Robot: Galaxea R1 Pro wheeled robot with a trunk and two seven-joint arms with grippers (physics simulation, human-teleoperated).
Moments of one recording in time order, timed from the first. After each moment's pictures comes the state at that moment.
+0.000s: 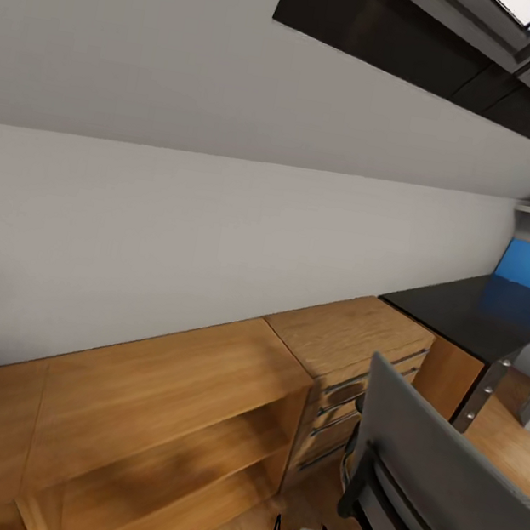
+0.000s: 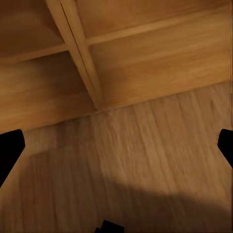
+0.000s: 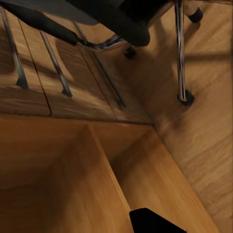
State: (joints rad) left arm -0.04 -0.02 0.05 -0.36 0.17 -0.37 0.17; right arm -0.41 0.13 1.00 -0.09 -0.77 -0.72 -0.43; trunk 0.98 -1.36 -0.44
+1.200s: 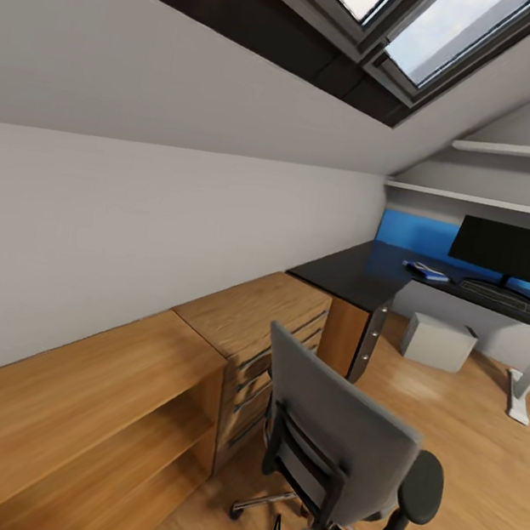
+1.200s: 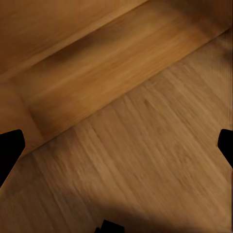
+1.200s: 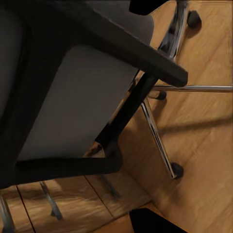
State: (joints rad) left arm -0.04 -0.02 0.05 -0.36 0.17 -0.37 0.17; right arm -0.41 0.14 1.00 -0.09 -0.77 -0.72 -0.43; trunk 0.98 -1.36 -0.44
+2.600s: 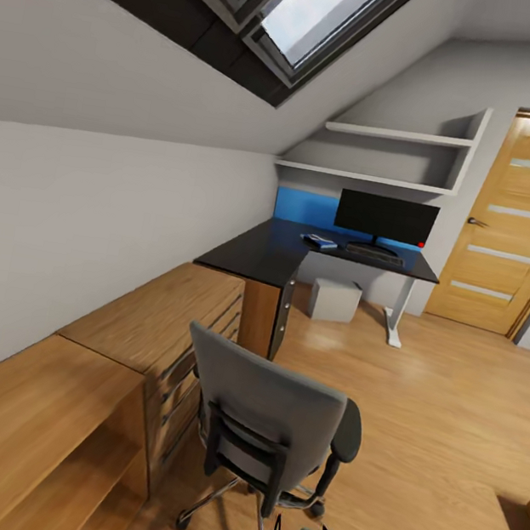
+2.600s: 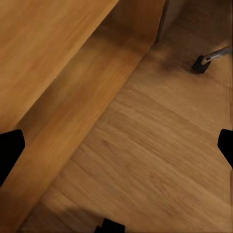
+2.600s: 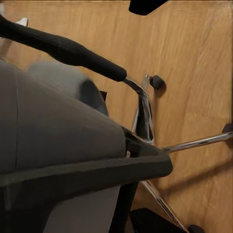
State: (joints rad) left arm -0.04 -0.02 0.05 -0.36 0.17 -0.37 0.17; right arm -0.41 0.13 1.00 -0.09 -0.77 -0.72 -0.43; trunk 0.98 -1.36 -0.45
